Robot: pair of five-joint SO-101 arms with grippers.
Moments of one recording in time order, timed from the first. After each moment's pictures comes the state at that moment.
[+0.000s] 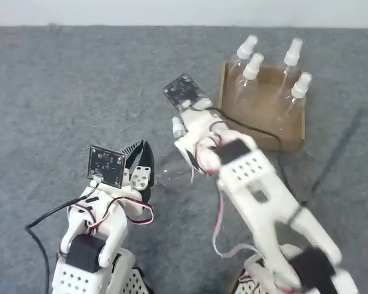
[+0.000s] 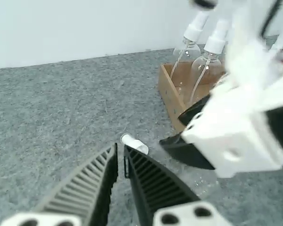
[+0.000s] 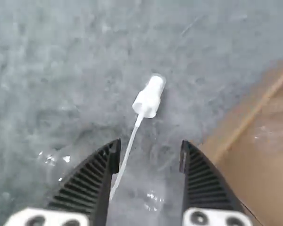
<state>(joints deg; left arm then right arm) 12.0 -95.5 79.9 52.3 7.3 -33.0 -14.6 32.3 42.6 9.4</state>
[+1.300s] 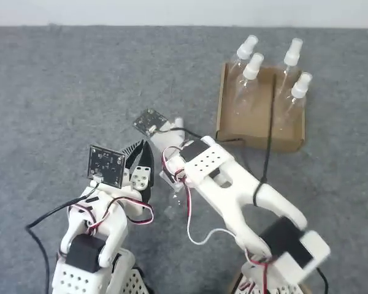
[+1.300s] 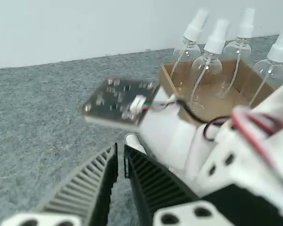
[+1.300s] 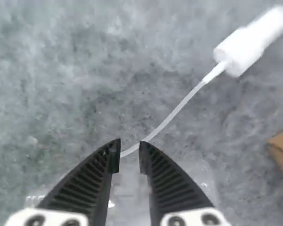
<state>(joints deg) 12.0 -95.5 79.9 52.3 7.3 -41.9 -2.5 27.5 53.2 9.9</state>
